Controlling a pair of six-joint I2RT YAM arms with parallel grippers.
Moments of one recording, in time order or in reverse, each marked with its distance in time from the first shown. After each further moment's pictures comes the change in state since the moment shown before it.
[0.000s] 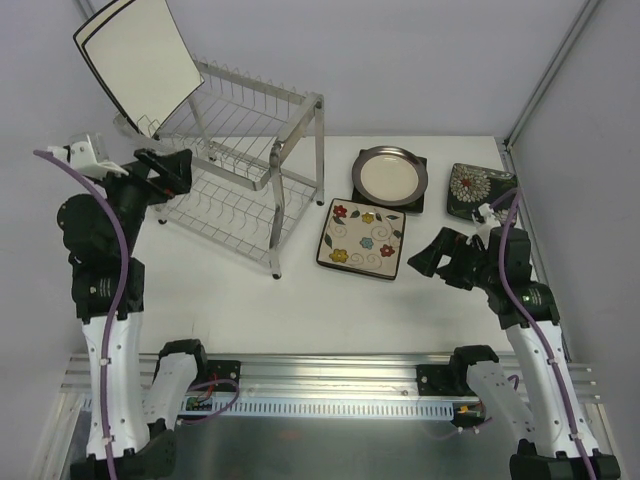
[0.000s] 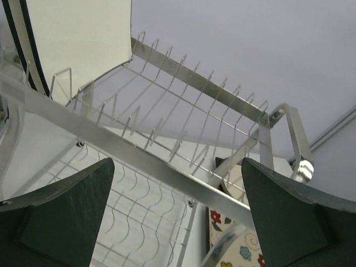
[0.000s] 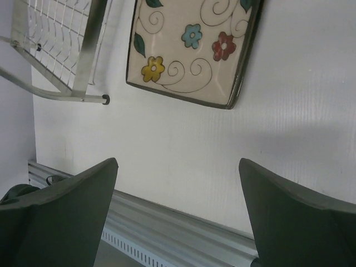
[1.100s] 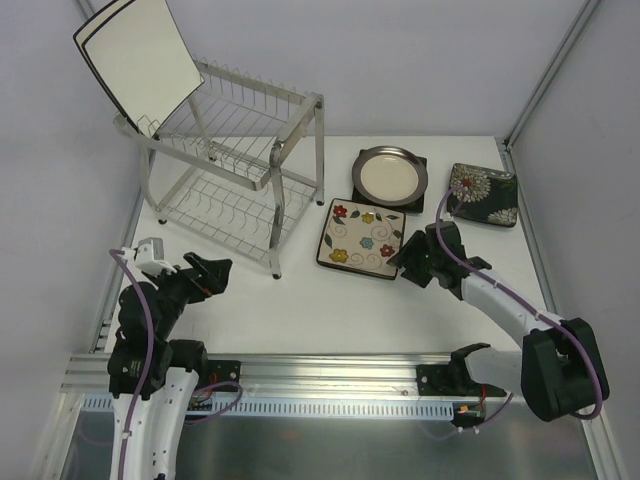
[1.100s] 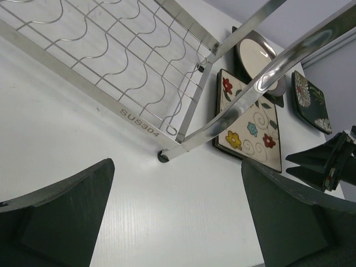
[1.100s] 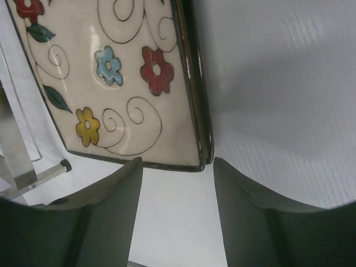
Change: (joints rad) left arm -0.180 -0.635 -0.585 -0.419 -0.062 -0.117; right arm 0.230 0.486 -0.222 0.509 0.309 0.438
